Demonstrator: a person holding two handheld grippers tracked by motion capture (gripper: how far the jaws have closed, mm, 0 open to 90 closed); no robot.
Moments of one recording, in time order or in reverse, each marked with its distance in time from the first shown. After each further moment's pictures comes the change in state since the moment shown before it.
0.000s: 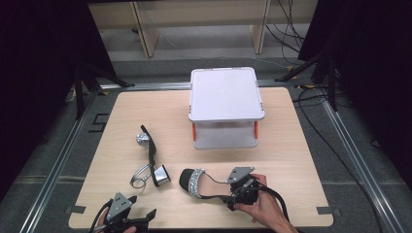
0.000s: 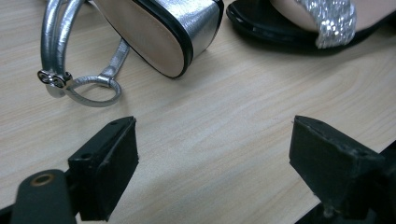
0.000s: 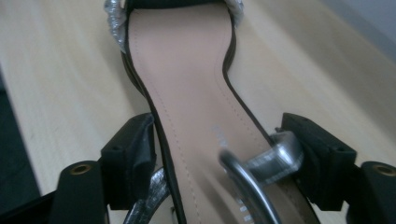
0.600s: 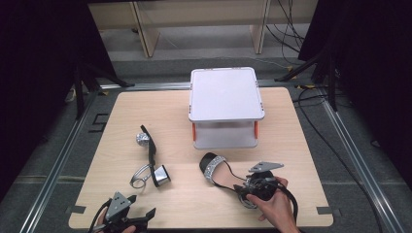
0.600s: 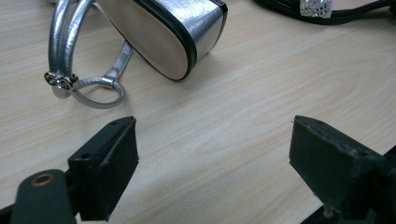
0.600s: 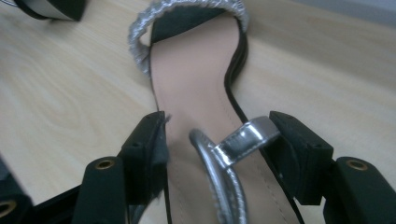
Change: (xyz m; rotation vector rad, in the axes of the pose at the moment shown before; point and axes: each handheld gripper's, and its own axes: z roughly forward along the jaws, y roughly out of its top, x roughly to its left) left arm 0.002 0.001 0.000 -0.010 -0.003 -0.007; right arm -0.022 -0.030 -0.026 -0.079 -0.053 0.433
